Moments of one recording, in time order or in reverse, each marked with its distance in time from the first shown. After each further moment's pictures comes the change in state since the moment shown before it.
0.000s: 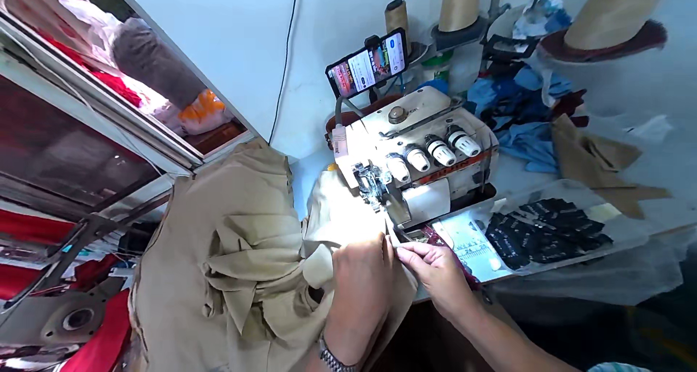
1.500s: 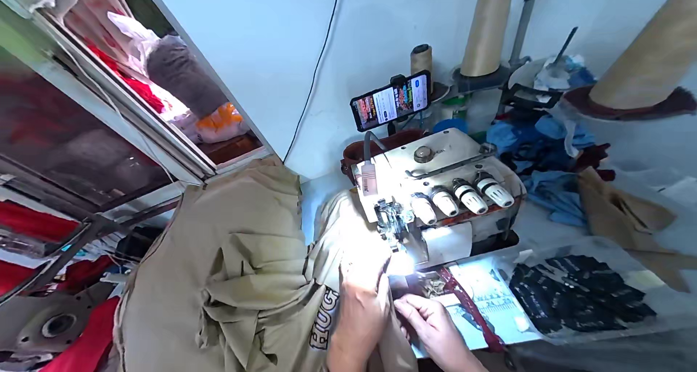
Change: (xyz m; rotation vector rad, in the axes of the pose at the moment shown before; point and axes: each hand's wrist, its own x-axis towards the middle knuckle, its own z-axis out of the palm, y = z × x) left_hand 0.003 -0.053 0.061 -0.341 0.228 0.028; right_hand 0.012 0.049 0.005 -0.099 -0.271 -0.139
